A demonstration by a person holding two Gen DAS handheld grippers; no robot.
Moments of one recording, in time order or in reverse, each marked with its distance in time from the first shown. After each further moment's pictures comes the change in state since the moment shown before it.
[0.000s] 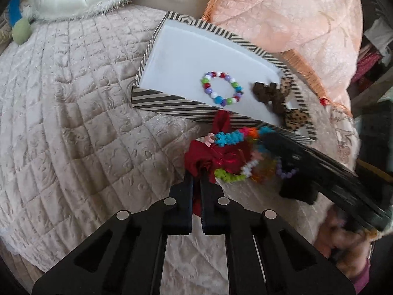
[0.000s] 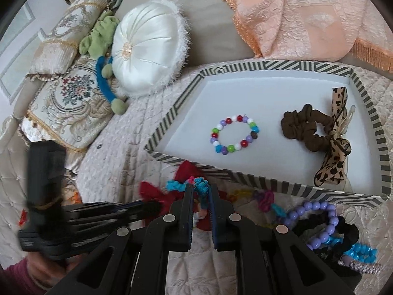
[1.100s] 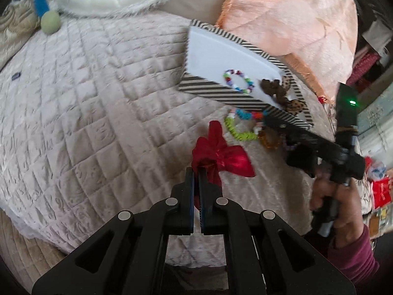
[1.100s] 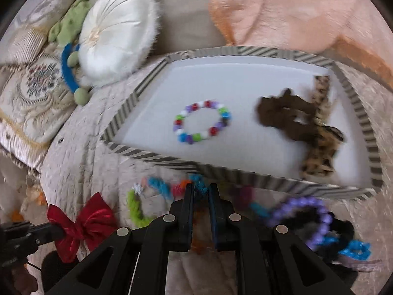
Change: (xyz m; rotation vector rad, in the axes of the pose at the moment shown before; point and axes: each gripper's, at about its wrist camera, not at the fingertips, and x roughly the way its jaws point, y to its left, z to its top) left arm -0.048 0.041 -0.042 -0.014 -0.013 0.029; right arm 0.020 -0.010 -0.004 0.033 0.044 -0.195
